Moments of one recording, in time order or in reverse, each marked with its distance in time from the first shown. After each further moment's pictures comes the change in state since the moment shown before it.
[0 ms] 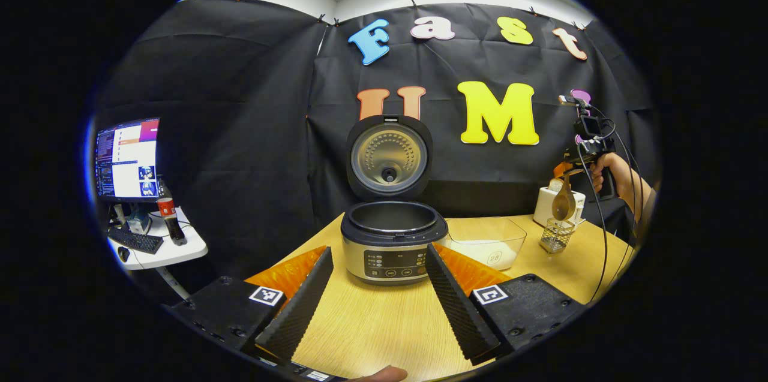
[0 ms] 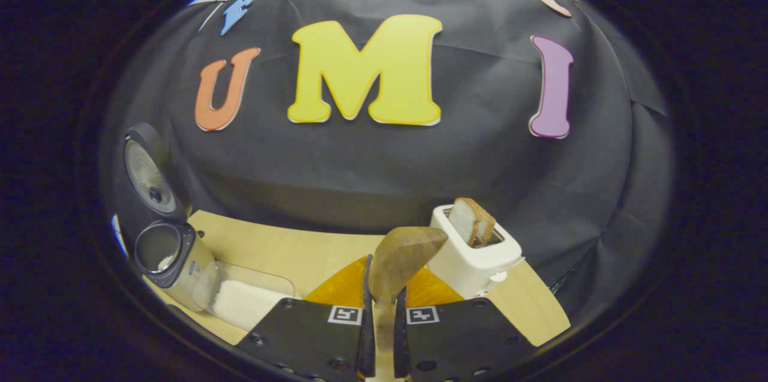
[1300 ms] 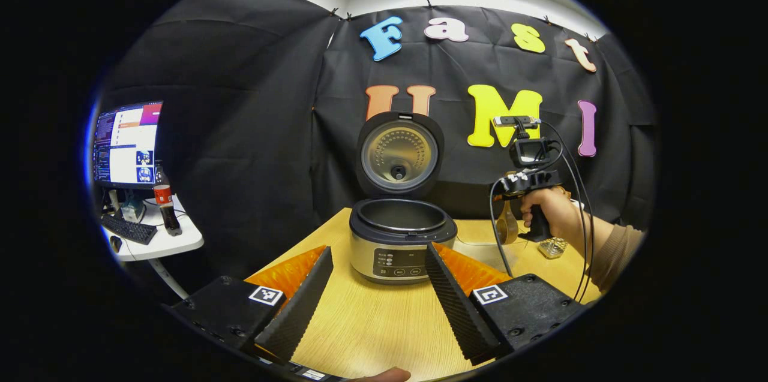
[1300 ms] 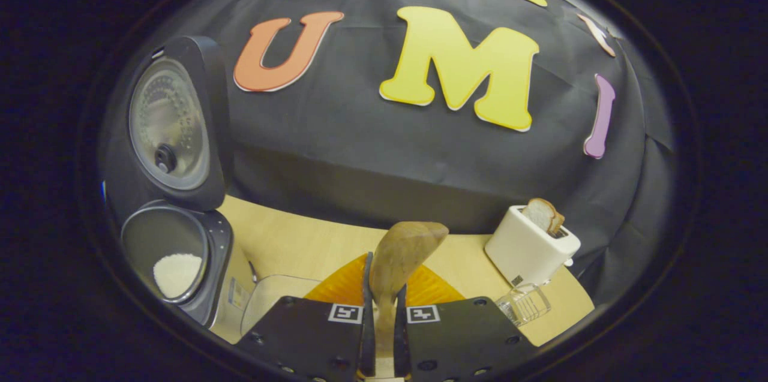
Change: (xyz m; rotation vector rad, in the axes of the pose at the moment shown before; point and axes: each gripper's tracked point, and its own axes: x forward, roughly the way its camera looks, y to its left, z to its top) left arm 0.007 0.022 -0.007 -0.049 0.013 -0.017; right arm 0.056 0.176 -0.056 -0.103 -0.004 -0.103
